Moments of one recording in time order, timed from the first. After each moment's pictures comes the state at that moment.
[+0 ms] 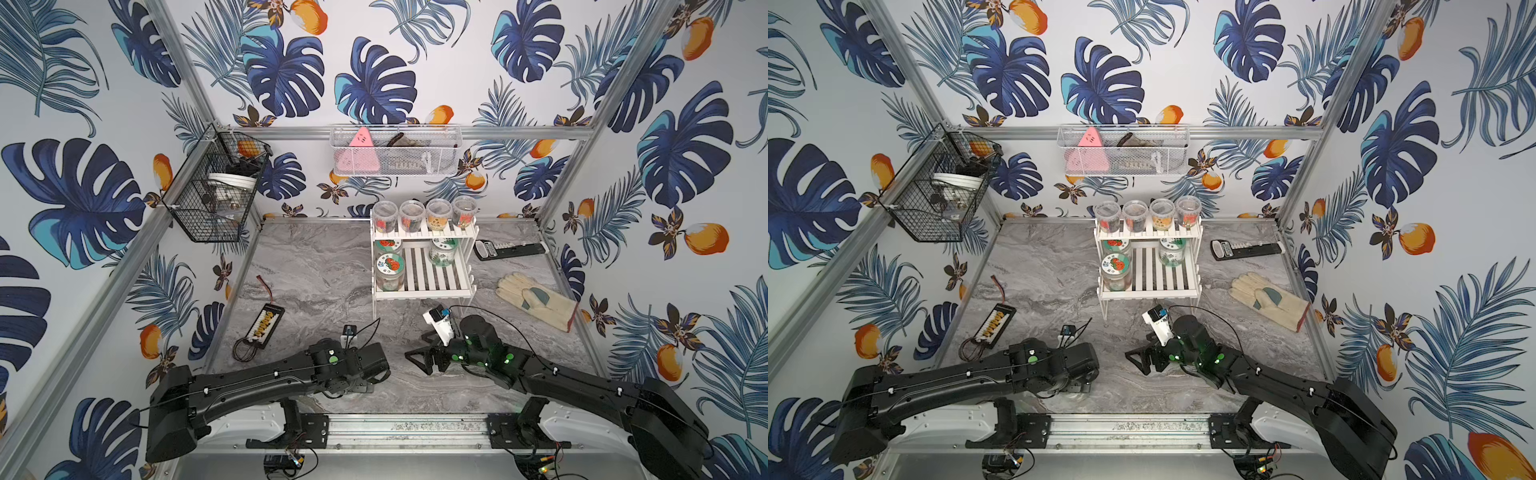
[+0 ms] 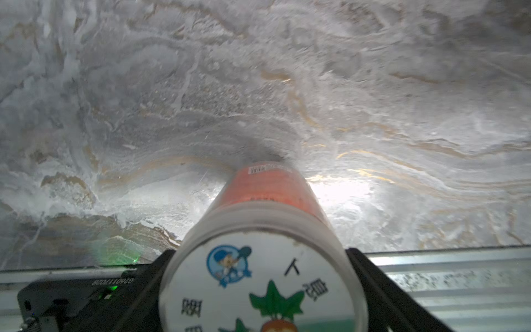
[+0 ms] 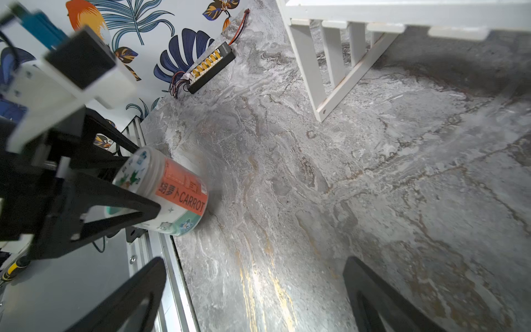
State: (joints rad) left arm -1.11 1.14 0.88 -1.14 -0.27 -1.08; right arm 0.85 1.07 0.40 0.17 -0.30 0.36
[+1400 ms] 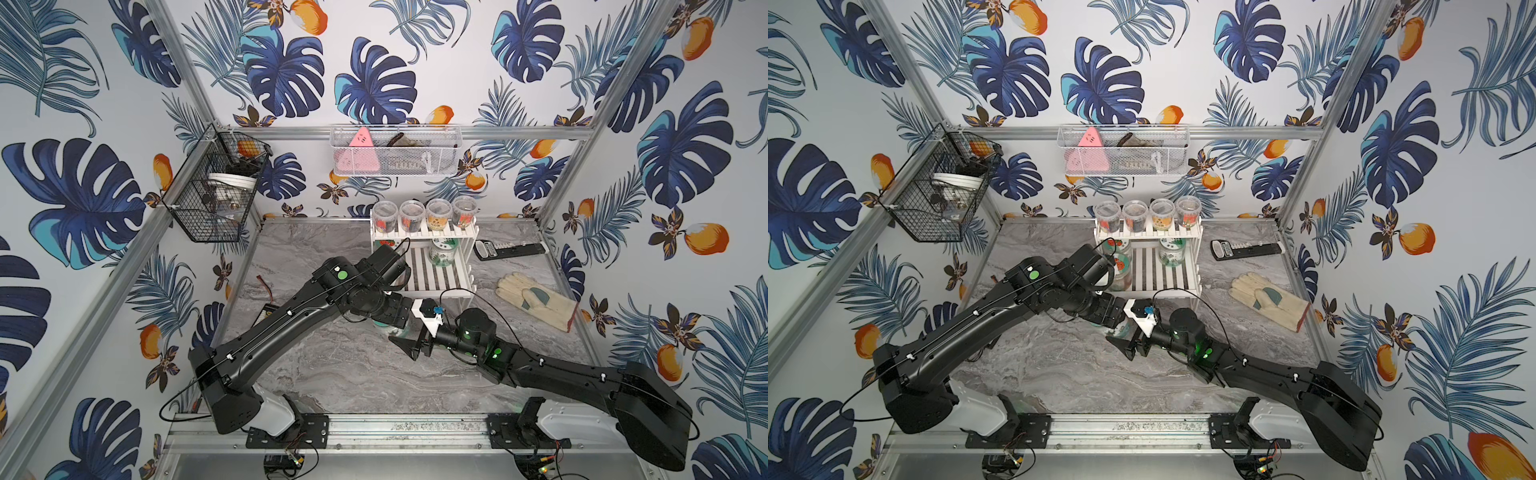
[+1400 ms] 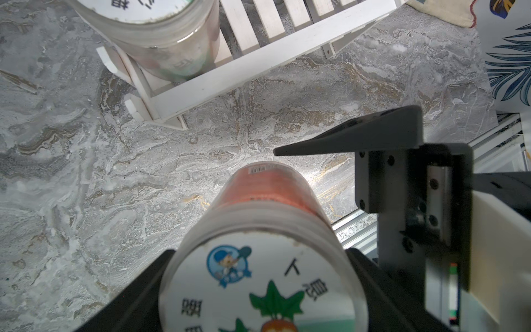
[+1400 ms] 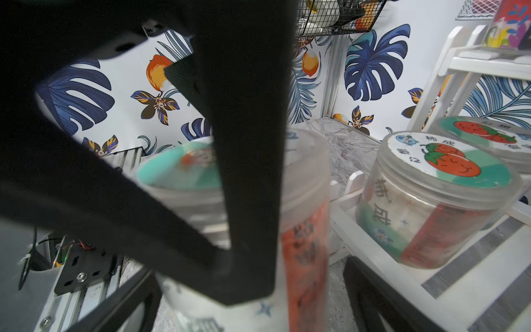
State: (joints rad) left arm -0.80 1.48 1.63 -1.28 0.00 -0.50; right arm 0.90 1.21 0.50 0.59 -0.26 -0.03
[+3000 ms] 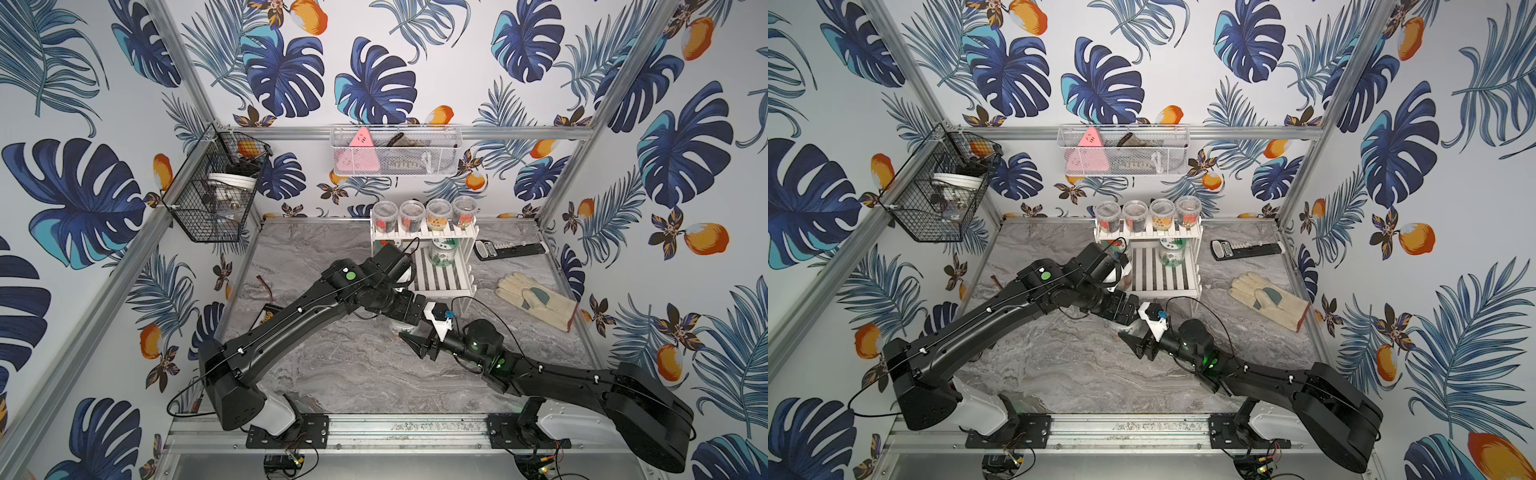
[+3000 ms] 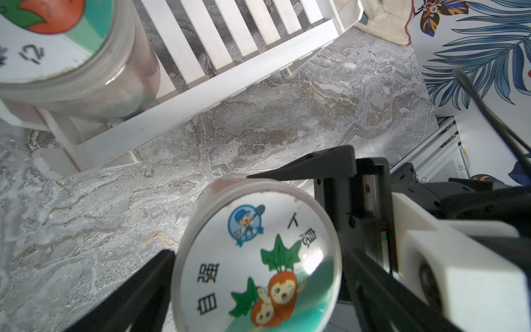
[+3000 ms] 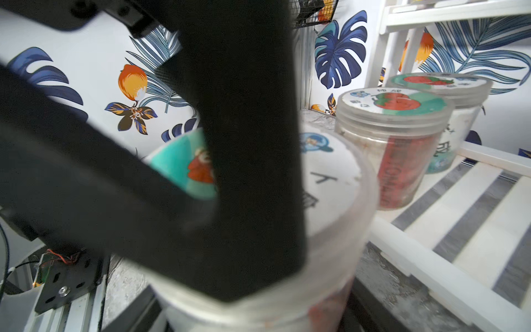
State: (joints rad) left arm -0.79 1.52 1.57 -1.08 0.12 -0.48; right arm 0.87 1.19 0.34 0.74 -0.17 0.08
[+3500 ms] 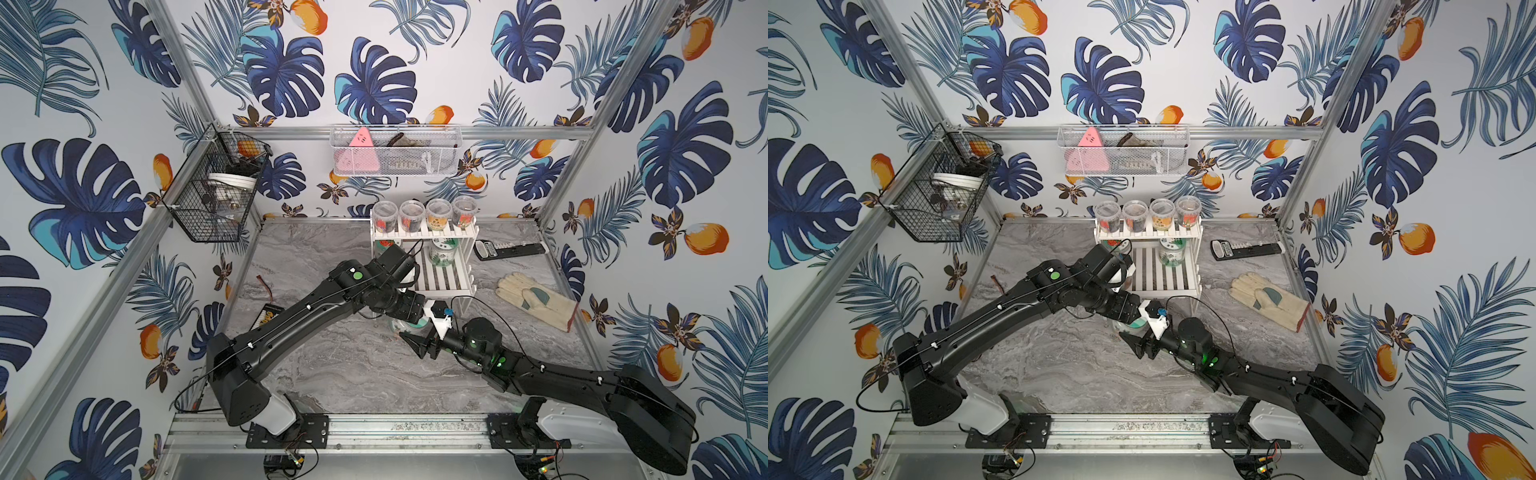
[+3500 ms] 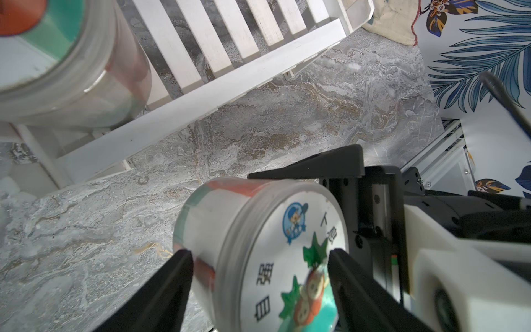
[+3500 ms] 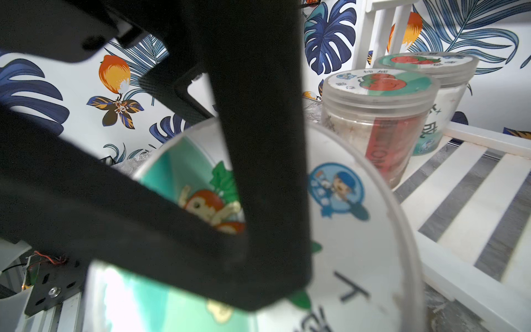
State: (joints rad) left arm -0.79 1.53 1.54 -1.04 0.12 -0.48; right arm 0.87 1.18 0.37 0.68 -0.15 0.08
